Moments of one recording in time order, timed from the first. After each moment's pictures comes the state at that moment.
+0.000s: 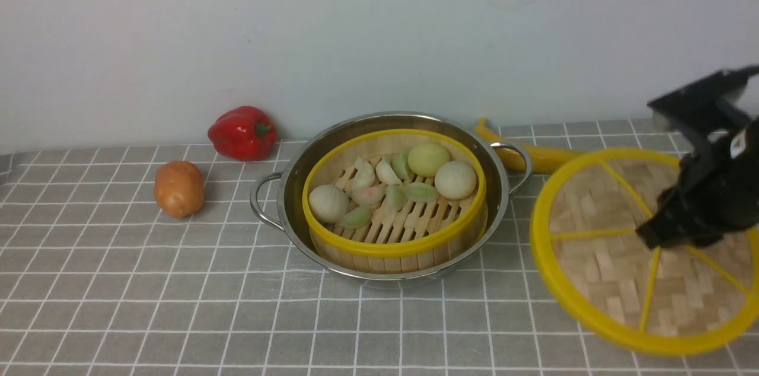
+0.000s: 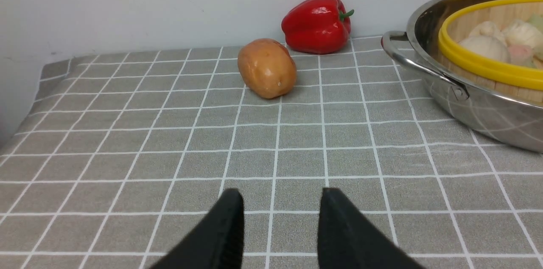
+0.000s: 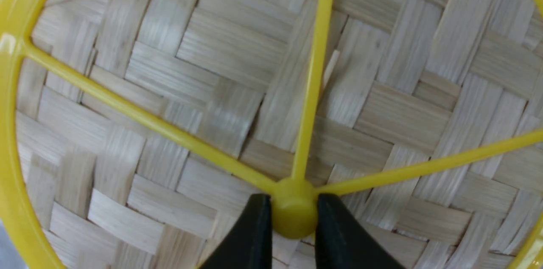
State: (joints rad) right arm 0.23 1.51 -1.11 0.03 0.96 -0.14; left arm 0.04 0.00 0.01 0.01 0.34 0.05
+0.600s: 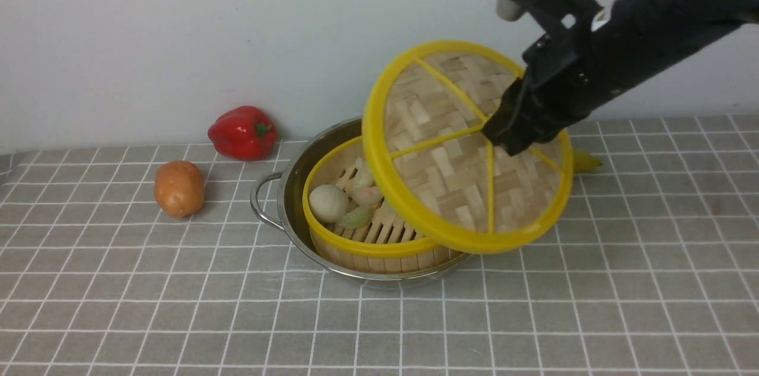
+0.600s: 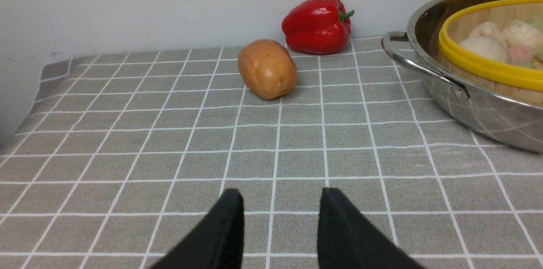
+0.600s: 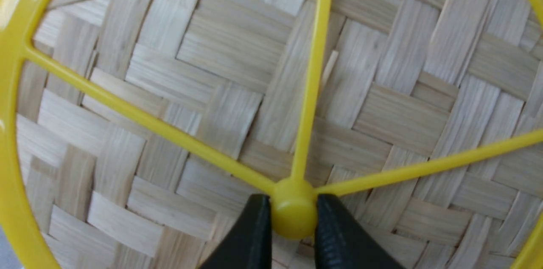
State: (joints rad) right arm 0.43 1.75 -1.55 0.34 0.96 -0.55; left arm 0.04 0.00 0.01 0.01 0.34 0.05
